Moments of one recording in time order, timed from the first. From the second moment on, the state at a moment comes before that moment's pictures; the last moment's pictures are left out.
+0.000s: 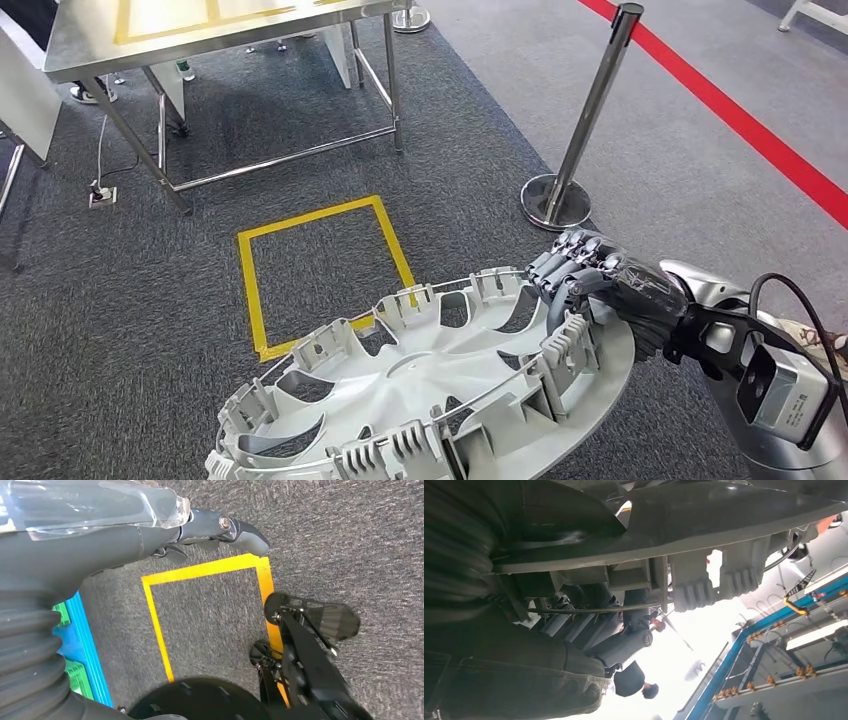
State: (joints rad) left arm -0.09 -0.07 1.16 -0.20 -1.00 -0.13 -0.11; right arm -0.52 -0.48 0.45 -1.90 -0.09 0.57 -0.60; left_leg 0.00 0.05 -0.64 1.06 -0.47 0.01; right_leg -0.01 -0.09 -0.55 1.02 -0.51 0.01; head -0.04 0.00
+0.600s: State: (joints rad) left arm -0.08 -0.07 1.16 -0.20 -1.00 -0.13 -0.12; right arm -0.52 -0.49 0.43 -1.89 -0.09 0.58 -0.61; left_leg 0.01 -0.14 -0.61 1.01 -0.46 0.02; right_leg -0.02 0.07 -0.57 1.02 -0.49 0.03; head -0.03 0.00
